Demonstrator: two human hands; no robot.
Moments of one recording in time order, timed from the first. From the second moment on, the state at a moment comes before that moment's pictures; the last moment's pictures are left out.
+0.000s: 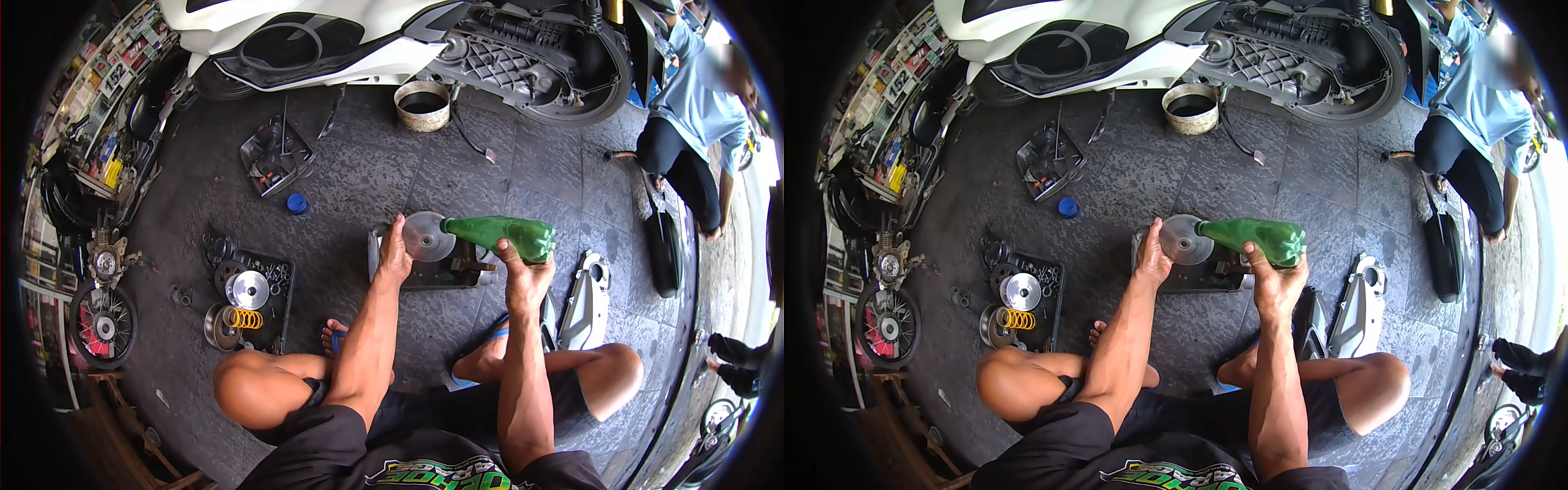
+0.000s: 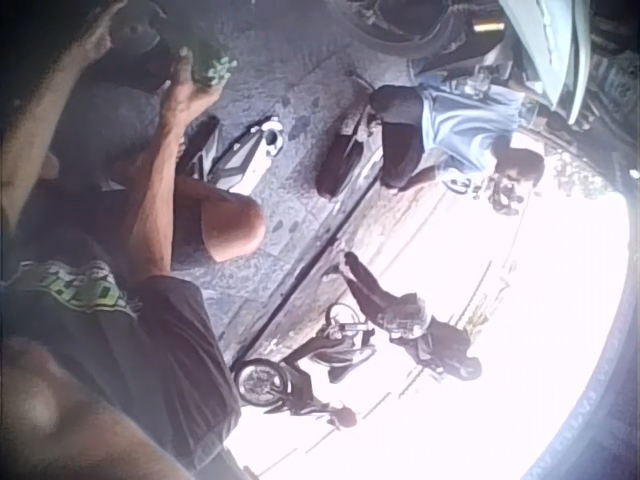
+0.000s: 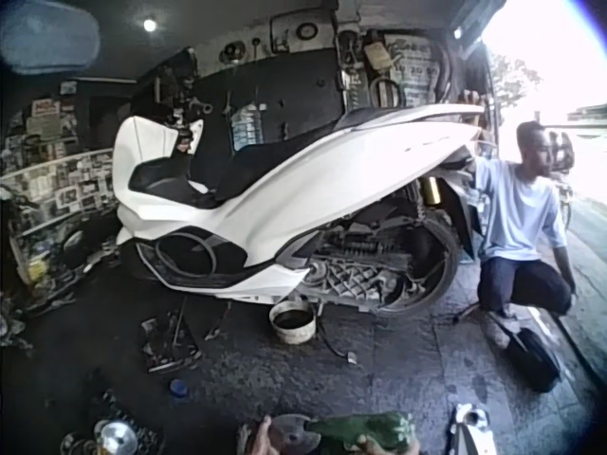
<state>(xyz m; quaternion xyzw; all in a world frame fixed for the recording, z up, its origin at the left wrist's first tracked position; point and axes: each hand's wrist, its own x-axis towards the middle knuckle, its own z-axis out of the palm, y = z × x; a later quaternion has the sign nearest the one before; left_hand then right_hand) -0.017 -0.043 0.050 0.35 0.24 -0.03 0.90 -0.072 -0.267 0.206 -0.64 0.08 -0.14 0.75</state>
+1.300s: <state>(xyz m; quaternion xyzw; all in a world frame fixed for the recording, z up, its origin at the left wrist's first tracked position) -0.018 -0.050 0.035 0.38 0.14 -0.07 0.91 -0.067 -0.263 0.206 -0.65 0.06 -0.09 0.75</state>
